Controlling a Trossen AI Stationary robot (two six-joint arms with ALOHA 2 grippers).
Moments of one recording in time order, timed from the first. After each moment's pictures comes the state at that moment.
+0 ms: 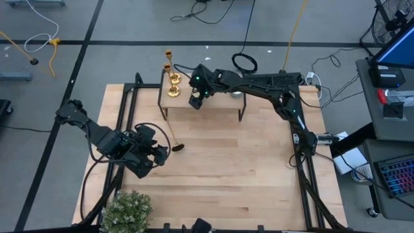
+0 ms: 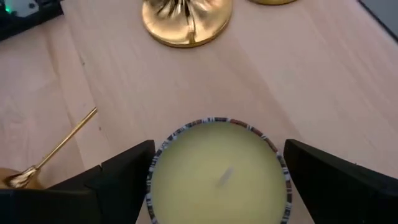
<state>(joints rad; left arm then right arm) -0.57 1.31 1.38 -1.36 -0.60 -1.58 -0.39 2.21 2.15 -0.80 -0.03 0.12</state>
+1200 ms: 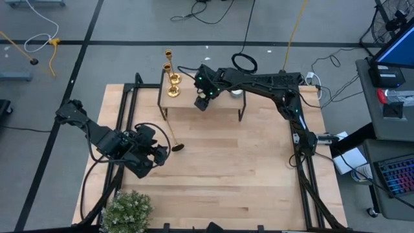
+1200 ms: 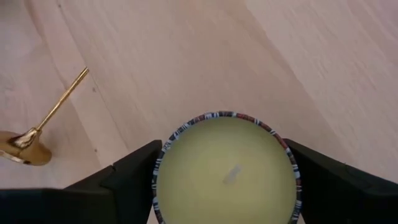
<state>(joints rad) -0.57 1.31 1.38 -1.36 -0.61 -1.57 -0.40 2.19 2.15 -1.04 -0.02 0.16</state>
